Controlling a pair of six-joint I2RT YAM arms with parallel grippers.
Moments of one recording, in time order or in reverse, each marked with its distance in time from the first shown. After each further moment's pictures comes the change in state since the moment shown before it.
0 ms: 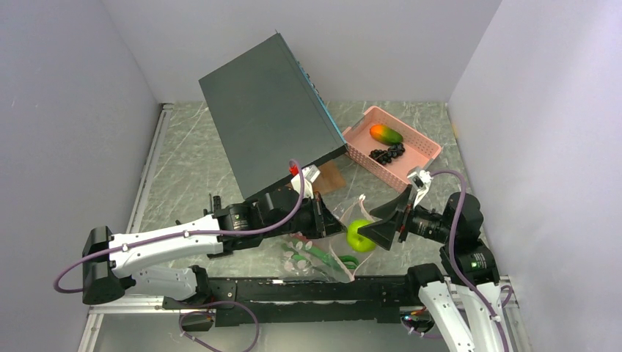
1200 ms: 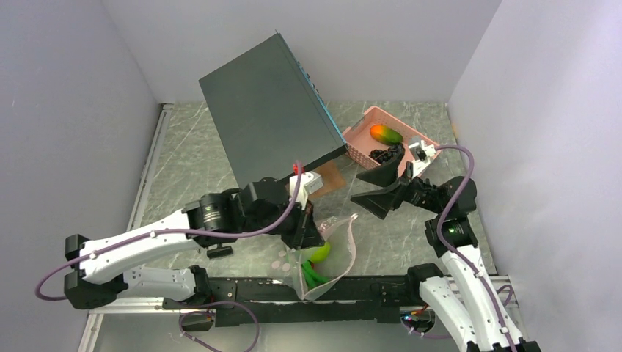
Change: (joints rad) left arm 0.000 -0.057 0.213 -0.418 0.186 0.424; right arm 0.006 0.235 -0.110 0.827 -0.090 0.264
